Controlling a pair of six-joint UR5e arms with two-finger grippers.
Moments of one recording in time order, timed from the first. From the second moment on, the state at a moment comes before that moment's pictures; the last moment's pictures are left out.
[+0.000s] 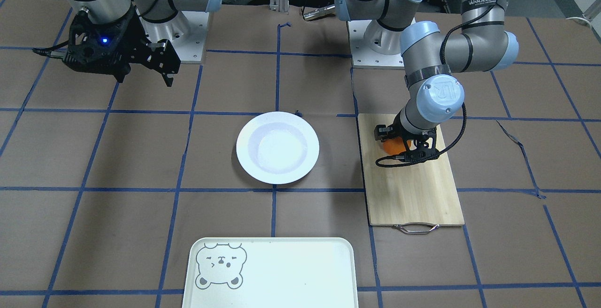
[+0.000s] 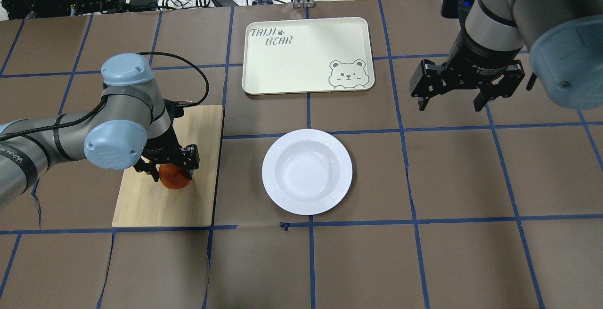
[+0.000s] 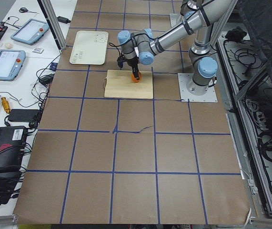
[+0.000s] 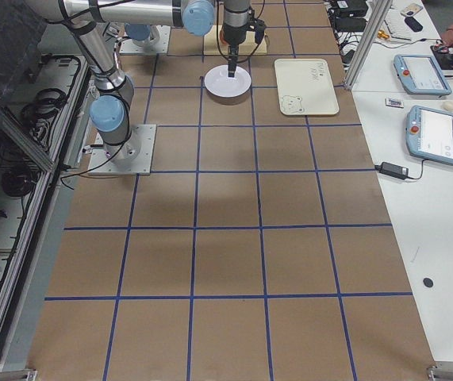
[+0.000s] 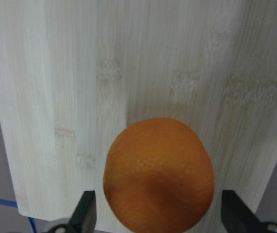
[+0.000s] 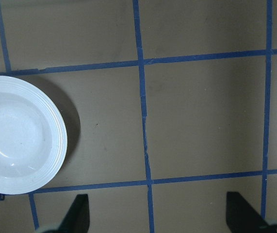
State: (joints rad) left arm -1.46 -1.78 -2.04 -1.18 1.69 0.02; right arm 1.56 -1.65 1.71 -1.59 -1.58 0.06
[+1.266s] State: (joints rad) left arm -1.79 -1.83 -1.87 -1.20 1.32 -0.45; right arm 1.56 -1.65 1.71 -1.59 -1.57 0.07
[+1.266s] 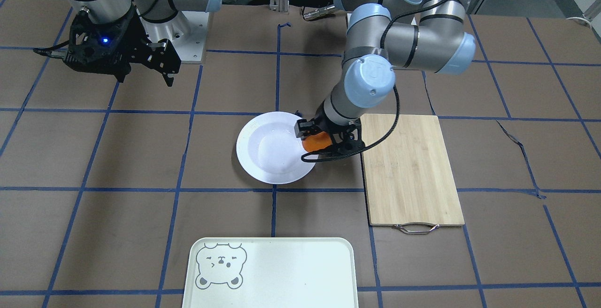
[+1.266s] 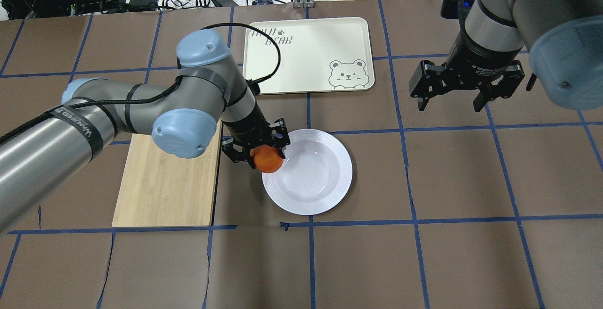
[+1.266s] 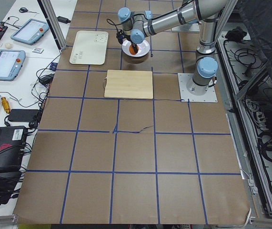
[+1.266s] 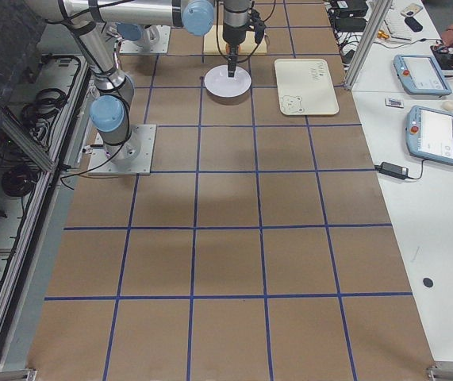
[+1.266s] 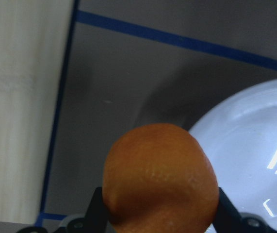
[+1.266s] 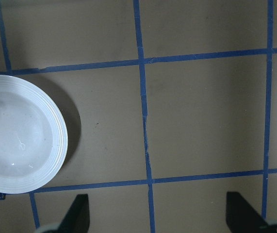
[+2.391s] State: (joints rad) left arm -1.84 -1.88 -1.77 -1.13 1.29 -0.49; right arm 1.54 -1.61 1.71 -1.62 -1.58 0.05
